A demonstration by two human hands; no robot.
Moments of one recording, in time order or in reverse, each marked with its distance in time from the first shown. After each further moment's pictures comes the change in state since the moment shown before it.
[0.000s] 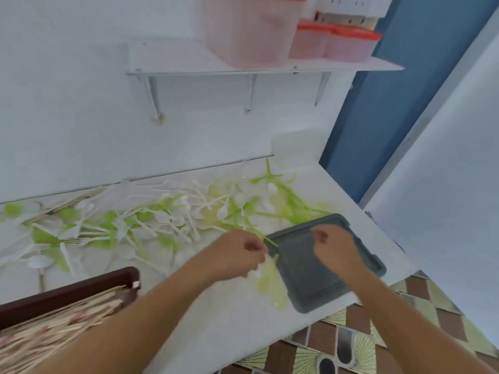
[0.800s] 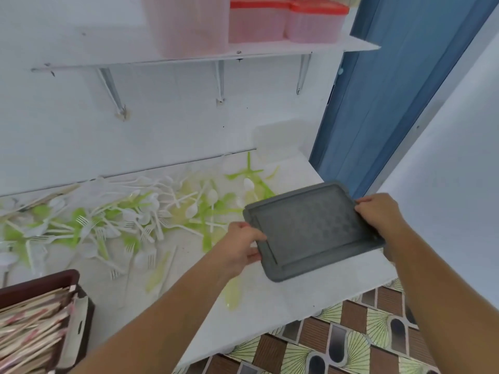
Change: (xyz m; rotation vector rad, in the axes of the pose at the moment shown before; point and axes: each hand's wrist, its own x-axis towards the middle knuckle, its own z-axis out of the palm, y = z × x) left_hand 0.112 0.054 0.115 -0.861 0.202 -0.340; right_hand 0.126 0.119 -0.139 0.038 0.074 0.317
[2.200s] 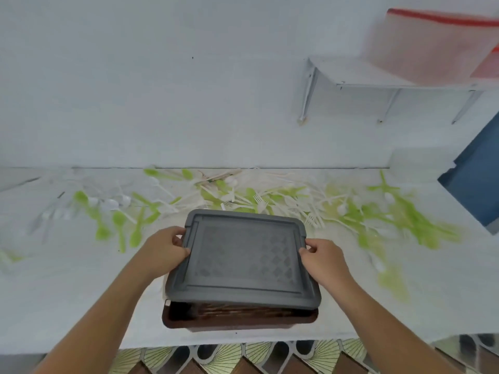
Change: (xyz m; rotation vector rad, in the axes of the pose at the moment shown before) left_hand -0.245 -0.007 -0.539 0.769 0.566 0.205; right_hand -0.410 -0.249 0.304 -0.007 -0.342 -0.427
